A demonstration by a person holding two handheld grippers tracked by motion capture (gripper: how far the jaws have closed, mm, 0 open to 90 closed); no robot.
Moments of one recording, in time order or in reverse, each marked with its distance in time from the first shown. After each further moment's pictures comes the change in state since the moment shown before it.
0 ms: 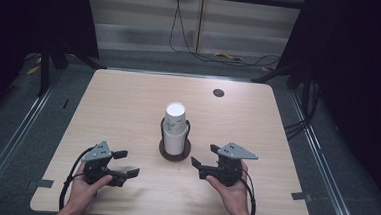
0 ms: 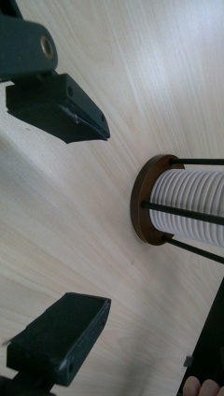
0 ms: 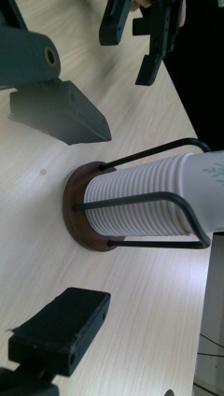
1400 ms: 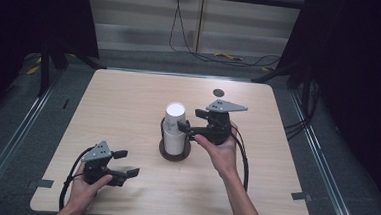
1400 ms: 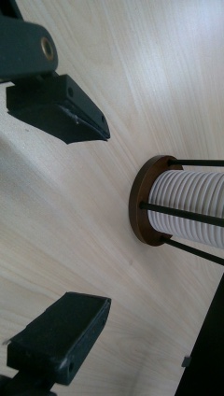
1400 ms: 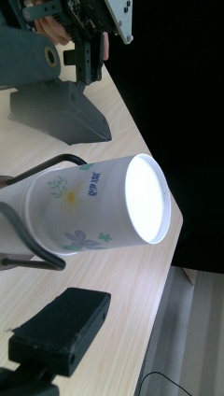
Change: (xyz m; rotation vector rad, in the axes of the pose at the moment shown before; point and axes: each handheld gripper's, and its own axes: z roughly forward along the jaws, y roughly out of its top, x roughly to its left) left arm 0.001 0.000 0.000 0.000 0.003 -0.009; right arm -0.013 0.100 0.044 -0.010 0.152 -0.017
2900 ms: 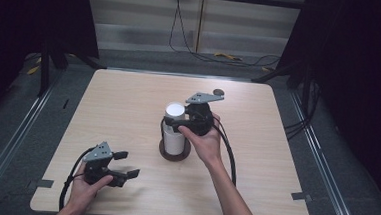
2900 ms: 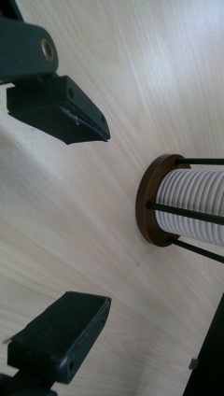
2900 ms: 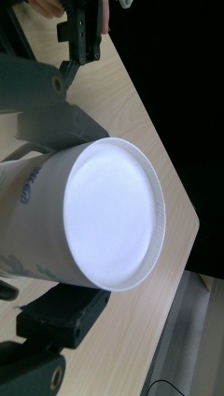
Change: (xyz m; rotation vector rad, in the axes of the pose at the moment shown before) left arm 0.001 -0.002 0.001 0.026 0.000 0.007; right arm 0.005 0.011 0.050 0.089 0.002 -0.046
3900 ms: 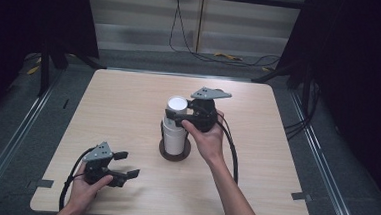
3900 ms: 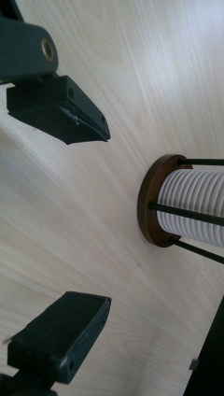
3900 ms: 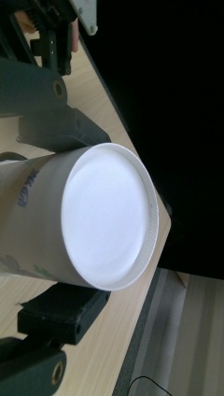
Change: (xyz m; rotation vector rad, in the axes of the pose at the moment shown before) left arm 0.000 -0.001 0.001 0.002 -0.002 -0.004; right arm 0.000 0.014 -0.016 -0.100 0.005 0.020
